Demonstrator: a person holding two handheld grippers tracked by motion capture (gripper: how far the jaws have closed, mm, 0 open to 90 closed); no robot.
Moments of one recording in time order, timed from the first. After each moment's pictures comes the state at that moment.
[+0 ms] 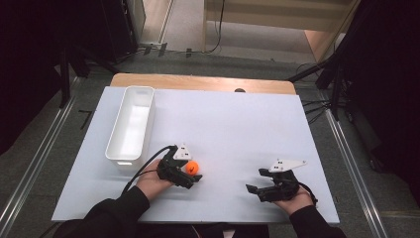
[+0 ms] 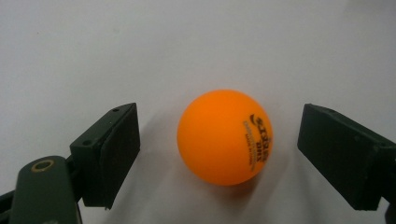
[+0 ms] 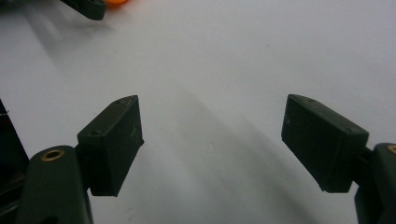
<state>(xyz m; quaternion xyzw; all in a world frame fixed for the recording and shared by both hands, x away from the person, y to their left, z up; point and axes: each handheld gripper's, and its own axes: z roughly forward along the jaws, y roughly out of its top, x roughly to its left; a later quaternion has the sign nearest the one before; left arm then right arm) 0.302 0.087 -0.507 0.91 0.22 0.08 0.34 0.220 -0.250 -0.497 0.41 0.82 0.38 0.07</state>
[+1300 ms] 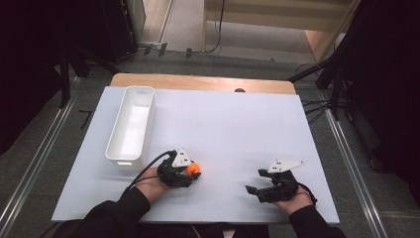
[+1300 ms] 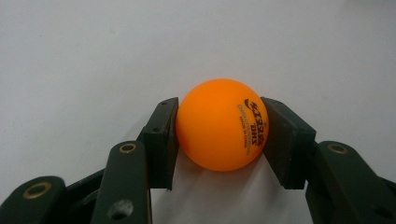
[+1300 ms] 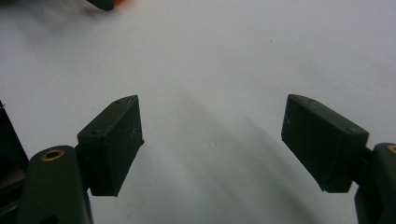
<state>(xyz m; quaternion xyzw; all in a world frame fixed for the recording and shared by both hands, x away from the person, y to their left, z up) 0.288 0.091 -0.508 0.90 0.22 0.09 0.36 0.220 -0.247 -0.498 0.41 0.83 0.37 0.07</state>
